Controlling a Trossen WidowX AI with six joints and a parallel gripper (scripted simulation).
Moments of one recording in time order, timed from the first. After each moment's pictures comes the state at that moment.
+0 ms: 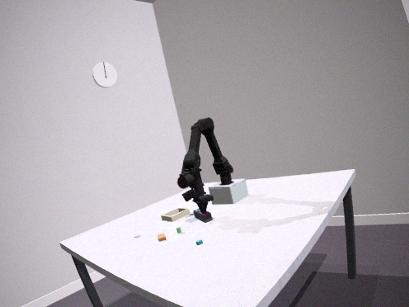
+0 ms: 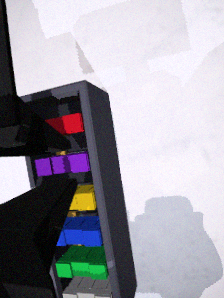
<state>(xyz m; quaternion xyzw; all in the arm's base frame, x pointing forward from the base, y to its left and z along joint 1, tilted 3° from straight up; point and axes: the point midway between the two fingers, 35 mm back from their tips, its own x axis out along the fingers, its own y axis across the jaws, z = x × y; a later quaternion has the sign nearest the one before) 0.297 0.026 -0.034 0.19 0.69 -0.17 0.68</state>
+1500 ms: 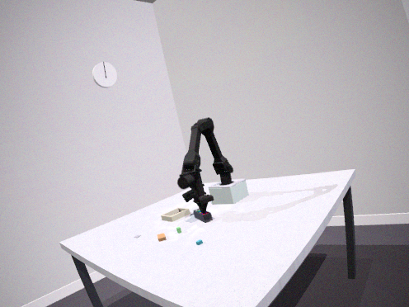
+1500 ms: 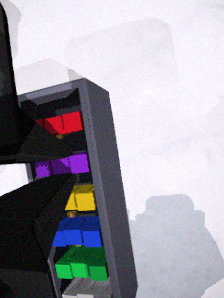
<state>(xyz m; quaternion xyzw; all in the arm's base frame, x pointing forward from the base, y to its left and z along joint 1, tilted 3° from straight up) 0.296 0.026 -0.036 0.19 0.69 -0.17 0.68</state>
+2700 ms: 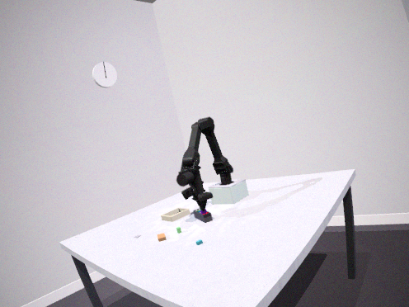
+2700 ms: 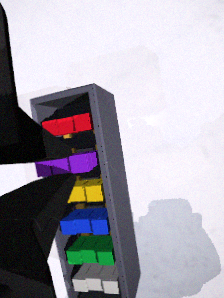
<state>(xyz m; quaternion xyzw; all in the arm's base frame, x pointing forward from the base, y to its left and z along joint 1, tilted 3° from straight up) 0.296 0.026 -0.022 0.19 0.69 -0.18 0.68</state>
